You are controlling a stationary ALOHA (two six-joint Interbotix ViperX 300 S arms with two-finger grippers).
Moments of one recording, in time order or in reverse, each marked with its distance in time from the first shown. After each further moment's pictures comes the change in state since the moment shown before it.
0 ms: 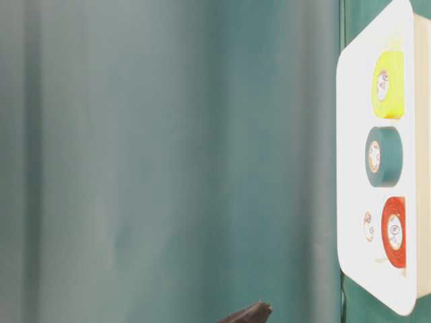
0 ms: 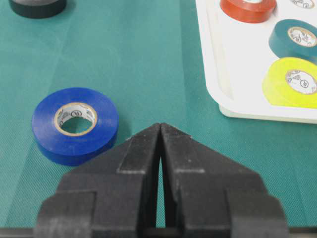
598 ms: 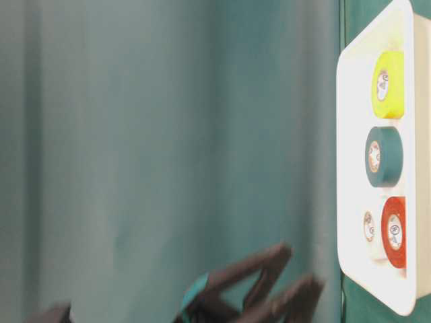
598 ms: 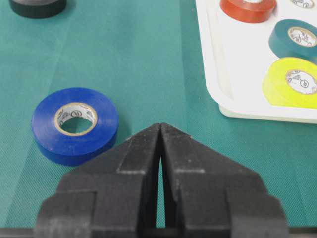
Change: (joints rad) left arm -0.049 0.239 -0.172 0.002 -0.020 -0.002; right arm 0.000 0.000 0.000 0.000 0.000 0.000
